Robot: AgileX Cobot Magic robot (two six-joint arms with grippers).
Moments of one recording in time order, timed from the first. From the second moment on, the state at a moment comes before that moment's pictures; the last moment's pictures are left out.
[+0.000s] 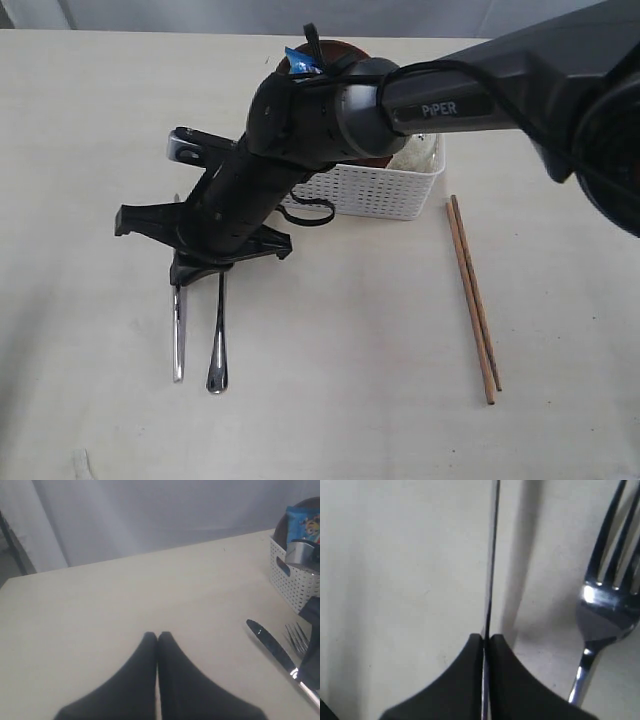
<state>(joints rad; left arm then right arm) -0.15 0.00 0.00 0.10 0.31 0.04 0.85 2.17 -1.43 0.78 0.64 0.00</state>
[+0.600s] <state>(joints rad) -0.15 0.00 0.00 0.10 0.31 0.04 0.85 2.17 -1.43 0.78 0.65 0.09</state>
